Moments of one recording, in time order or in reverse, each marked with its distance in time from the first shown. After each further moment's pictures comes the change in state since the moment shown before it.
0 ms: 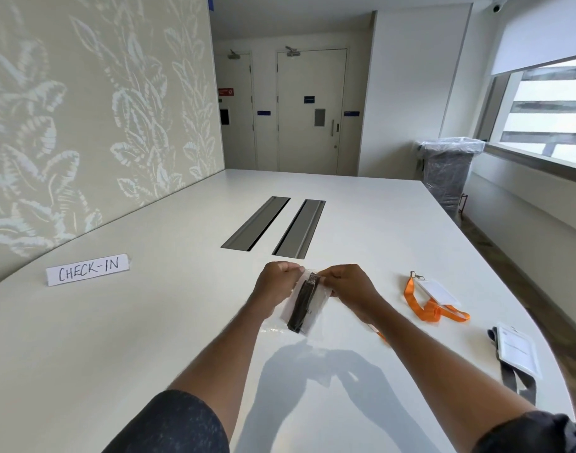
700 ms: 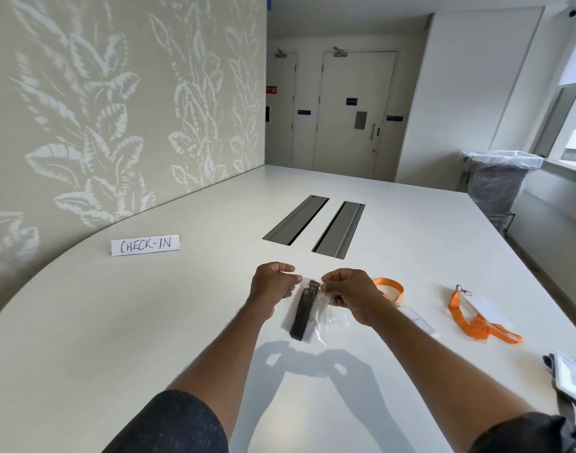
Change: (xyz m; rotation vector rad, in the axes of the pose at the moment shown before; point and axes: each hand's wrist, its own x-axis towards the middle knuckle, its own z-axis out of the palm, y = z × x) left_hand -0.027 -0.035 -0.089 -0.185 0.224 -0.089; right_hand -0.005 -0.031 0.080 0.302 -0.151 0.176
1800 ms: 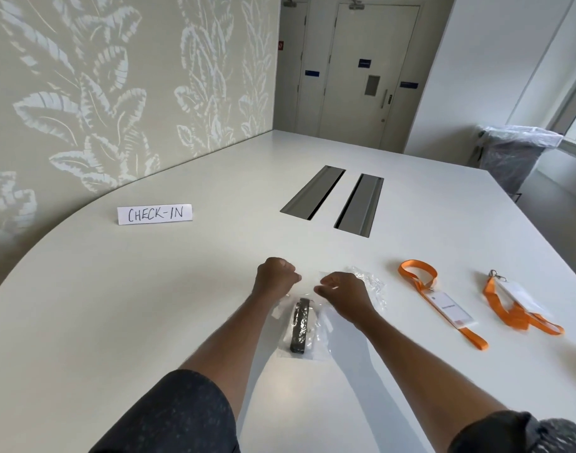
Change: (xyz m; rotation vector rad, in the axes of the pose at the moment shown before) left_hand 0.052 -0.052 -0.053 0.415 0.002 -0.013; right_hand 0.036 0.062 0.078 -0.693 0.156 -0.120
